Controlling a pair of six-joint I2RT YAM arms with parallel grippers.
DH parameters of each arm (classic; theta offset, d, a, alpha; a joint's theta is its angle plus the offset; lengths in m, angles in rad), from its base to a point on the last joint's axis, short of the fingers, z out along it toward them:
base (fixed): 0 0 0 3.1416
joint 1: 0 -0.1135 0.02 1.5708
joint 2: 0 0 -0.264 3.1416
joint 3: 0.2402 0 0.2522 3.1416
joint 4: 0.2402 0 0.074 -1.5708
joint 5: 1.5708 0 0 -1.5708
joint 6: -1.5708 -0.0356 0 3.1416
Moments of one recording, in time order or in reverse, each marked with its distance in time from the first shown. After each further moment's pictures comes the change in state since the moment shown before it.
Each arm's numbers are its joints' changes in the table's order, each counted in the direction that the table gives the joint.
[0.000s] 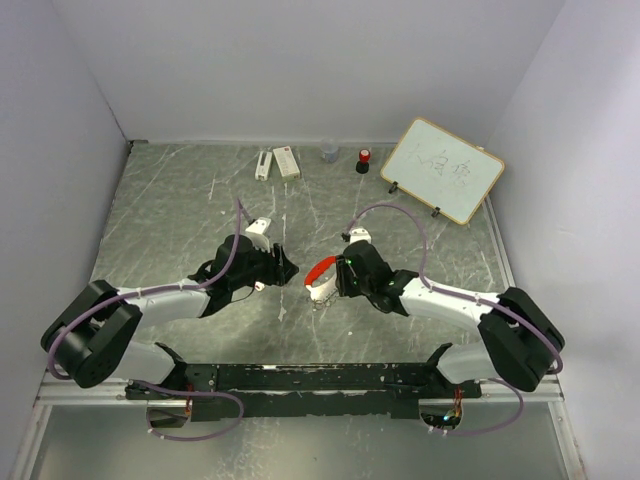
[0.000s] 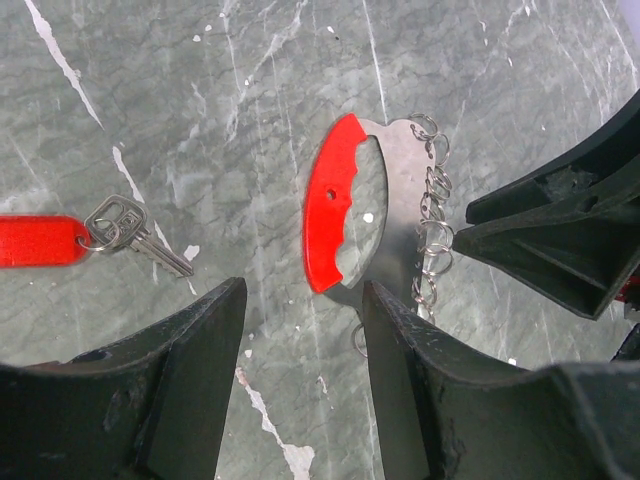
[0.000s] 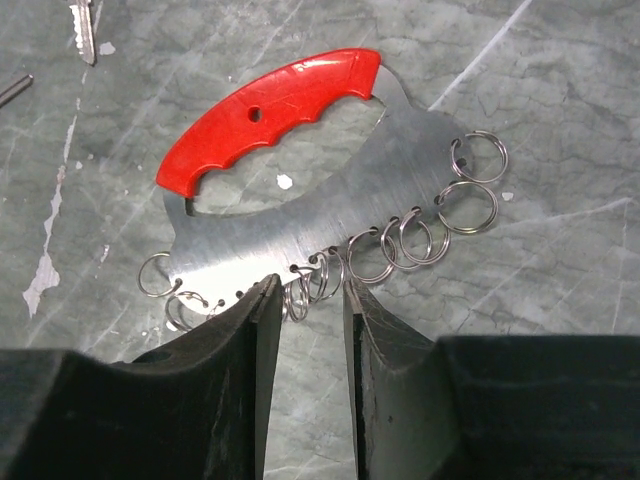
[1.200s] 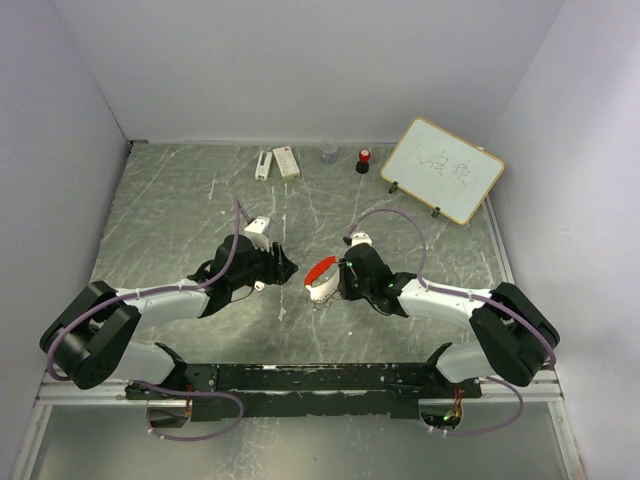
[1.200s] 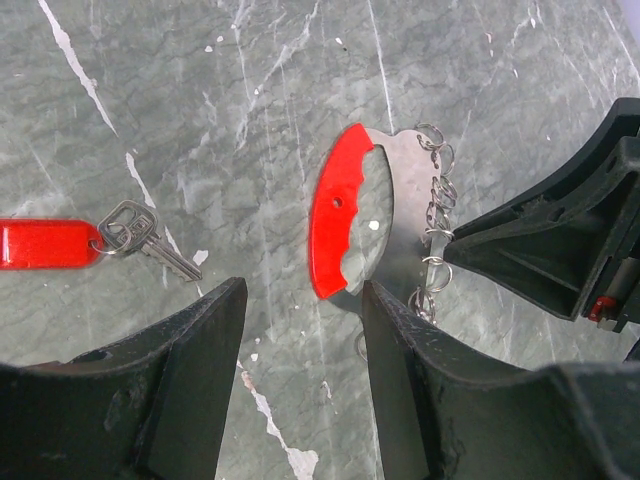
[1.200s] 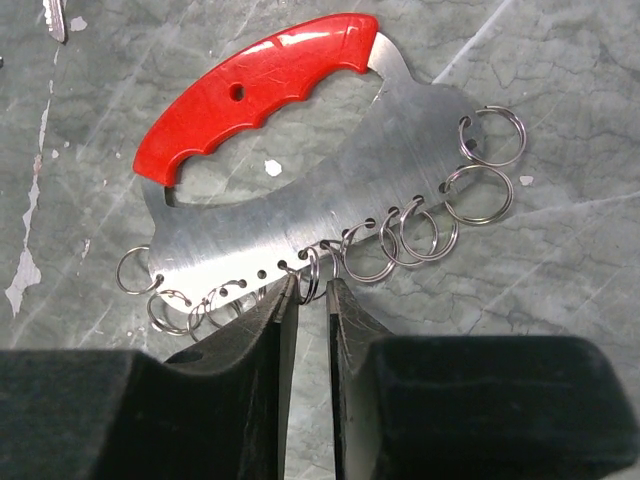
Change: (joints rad) left arm 0.000 -0.009 0.000 0.000 -0.030 0.000; right arm 0.020 0.044 -0.045 -0.067 -0.042 -0.024
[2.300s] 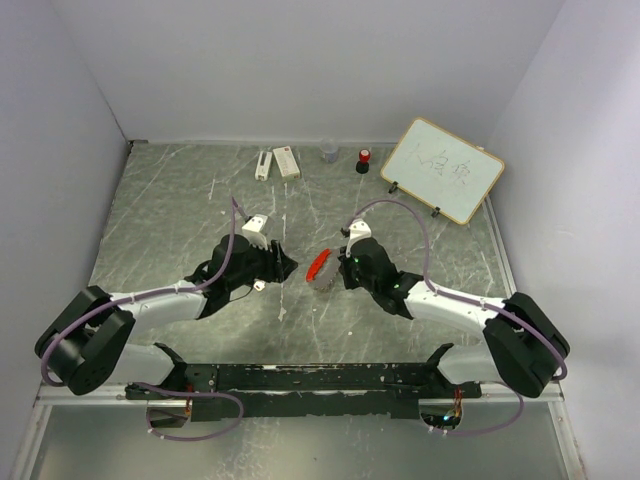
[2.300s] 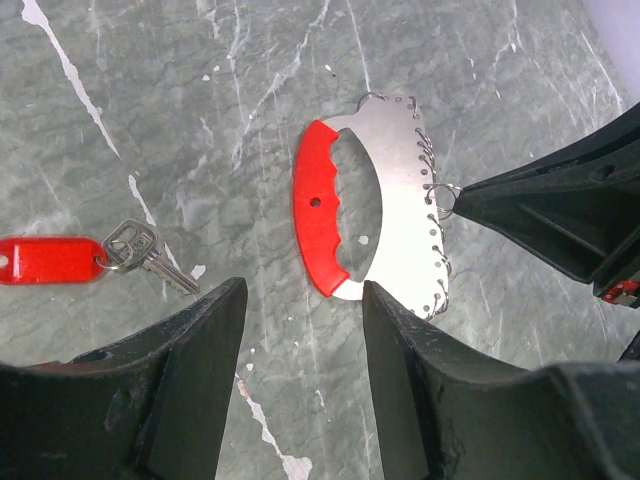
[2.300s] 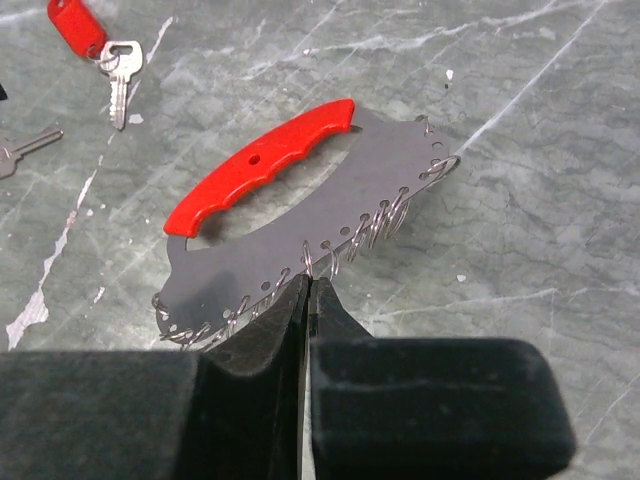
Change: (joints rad) left arm 0.000 -0.035 -0.003 -0.010 -0.010 -0.002; right arm 0.000 -0.075 0.000 -0.109 0.068 0.197
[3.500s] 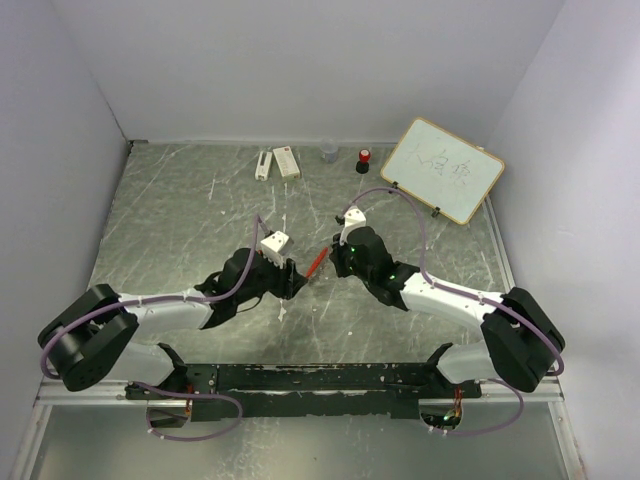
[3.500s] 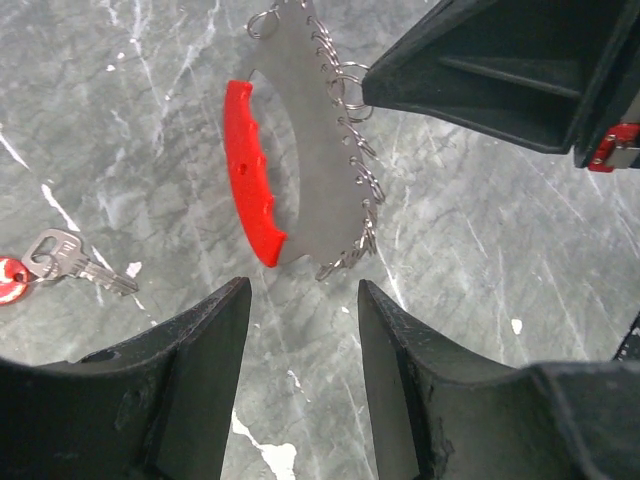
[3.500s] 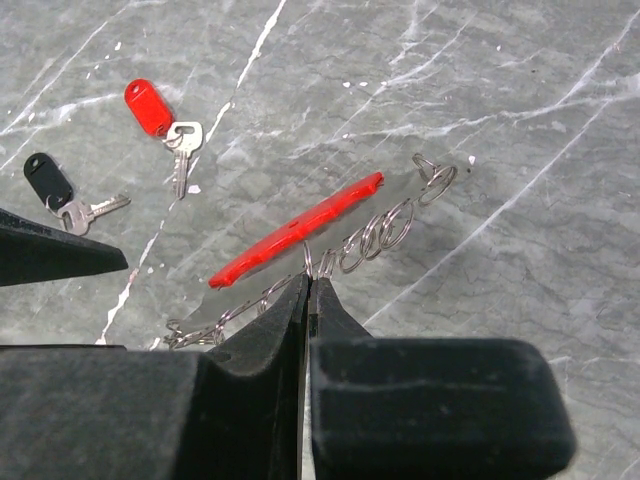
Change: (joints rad) left arm 0.143 0.015 -0.034 -0.064 -0.016 -0.150; right arm 0.000 0.034 0.096 -0.032 -0.026 0.002
